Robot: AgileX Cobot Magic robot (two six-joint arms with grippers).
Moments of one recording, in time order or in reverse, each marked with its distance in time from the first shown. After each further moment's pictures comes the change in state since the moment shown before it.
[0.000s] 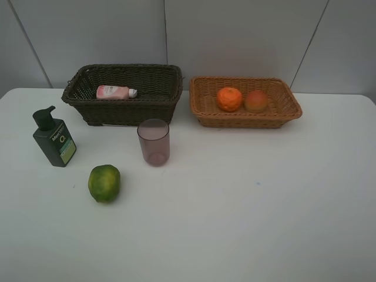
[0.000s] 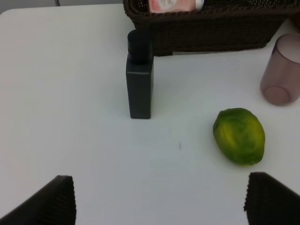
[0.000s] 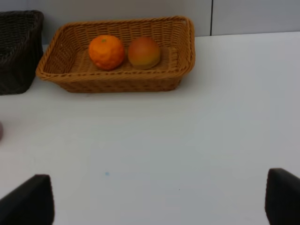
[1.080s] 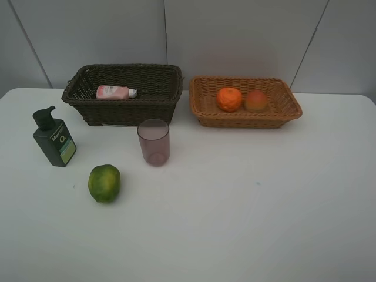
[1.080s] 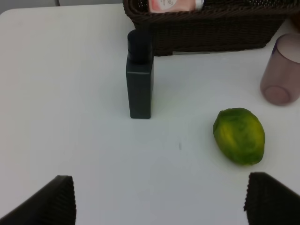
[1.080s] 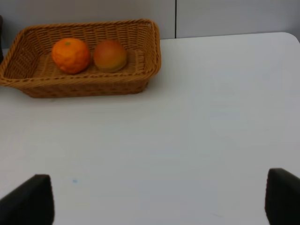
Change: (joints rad) left arm 0.000 0.000 0.000 0.000 0.000 0.000; right arm -0.139 0.000 0.000 0.012 0.000 -0.068
